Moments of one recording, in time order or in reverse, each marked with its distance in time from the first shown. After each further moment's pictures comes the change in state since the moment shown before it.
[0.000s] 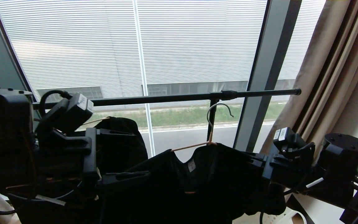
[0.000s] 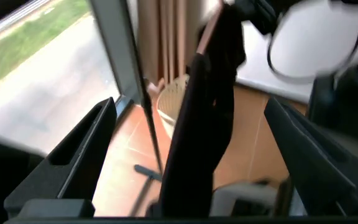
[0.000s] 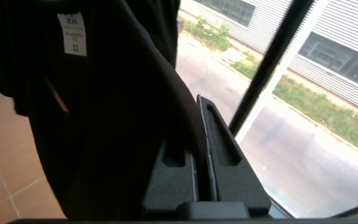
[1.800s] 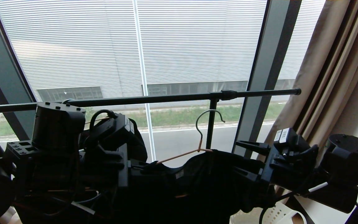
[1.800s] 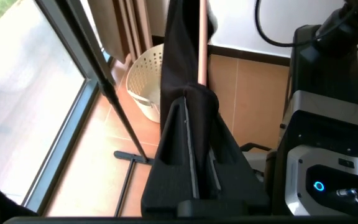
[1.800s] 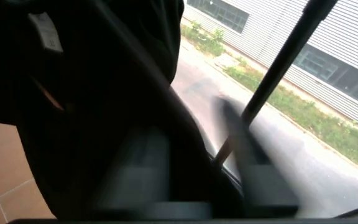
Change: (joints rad) left arm -0.105 0.133 -0.011 -0.003 0.009 0.013; right arm 0.048 -0.036 0.009 0.001 -0.069 -0.040
